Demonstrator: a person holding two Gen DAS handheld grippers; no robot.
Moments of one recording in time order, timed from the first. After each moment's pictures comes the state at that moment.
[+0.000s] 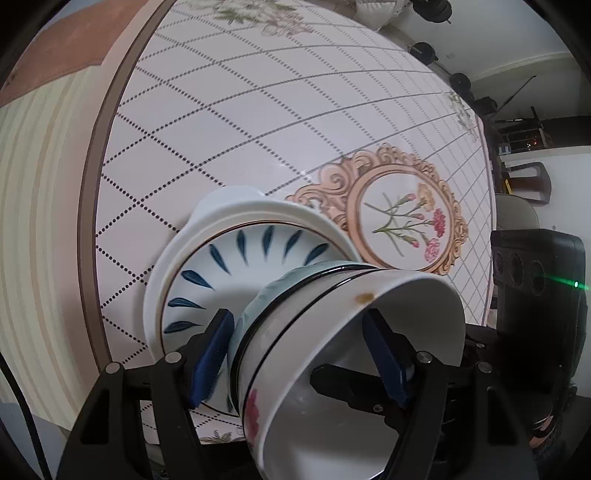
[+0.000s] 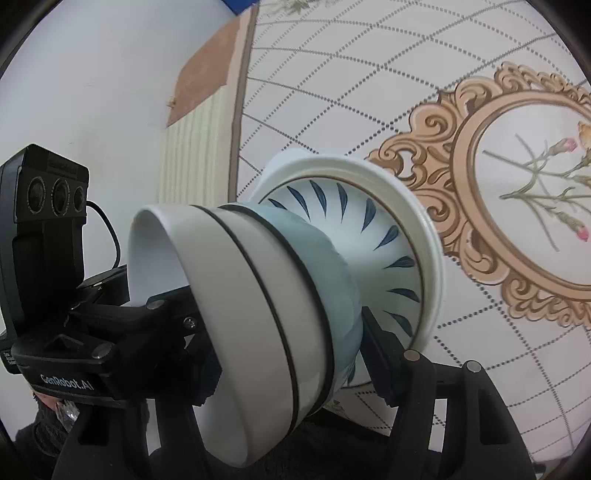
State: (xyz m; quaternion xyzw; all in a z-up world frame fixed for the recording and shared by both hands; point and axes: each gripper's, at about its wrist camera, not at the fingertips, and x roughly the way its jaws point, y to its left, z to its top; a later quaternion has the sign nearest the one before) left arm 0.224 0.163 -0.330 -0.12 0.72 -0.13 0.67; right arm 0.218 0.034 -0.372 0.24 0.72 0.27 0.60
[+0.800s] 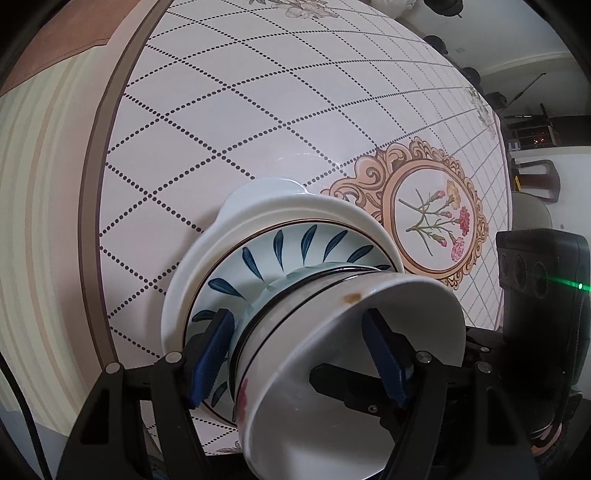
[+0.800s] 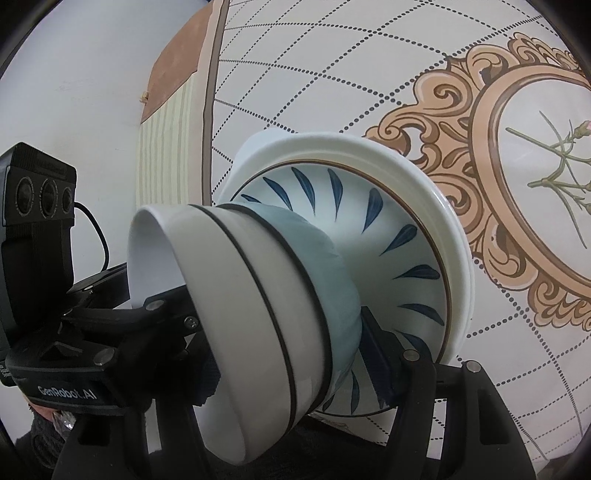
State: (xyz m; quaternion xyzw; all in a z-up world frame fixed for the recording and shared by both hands) left arm 0.226 0.178 -0.357 -0.12 0.73 -0.12 0.66; right arm 0.225 0.062 -0.401 0.24 0.74 0.25 0.58
